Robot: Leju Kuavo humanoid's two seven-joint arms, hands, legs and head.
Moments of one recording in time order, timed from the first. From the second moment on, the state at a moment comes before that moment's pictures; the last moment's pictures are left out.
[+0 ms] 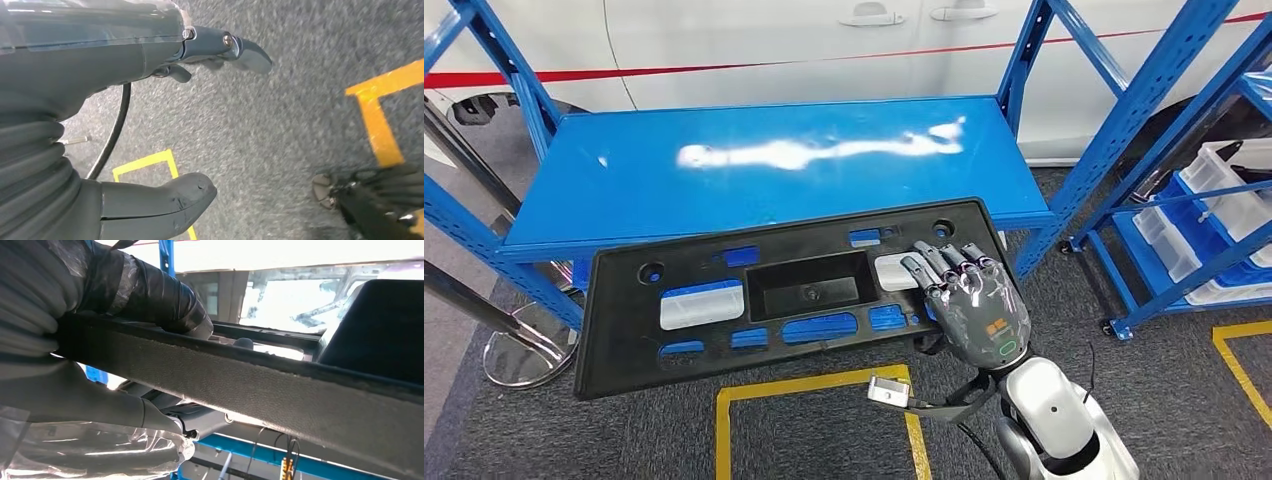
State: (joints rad) left arm -0.07 -0.19 1.26 -0.45 -1.57 -0.10 -0.09; right arm -0.05 -0.18 0.26 -2.02 1.55 -0.22 -0.08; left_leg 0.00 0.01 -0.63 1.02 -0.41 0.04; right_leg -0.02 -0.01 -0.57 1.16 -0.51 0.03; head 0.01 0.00
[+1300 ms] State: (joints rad) left arm -0.07 -0.20 1.27 -0.45 -1.52 -0.11 -0.13; right arm -0.09 -0.14 0.33 -2.01 1.55 -0.15 -0.03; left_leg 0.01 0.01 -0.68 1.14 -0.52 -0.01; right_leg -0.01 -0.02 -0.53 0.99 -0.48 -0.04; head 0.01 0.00
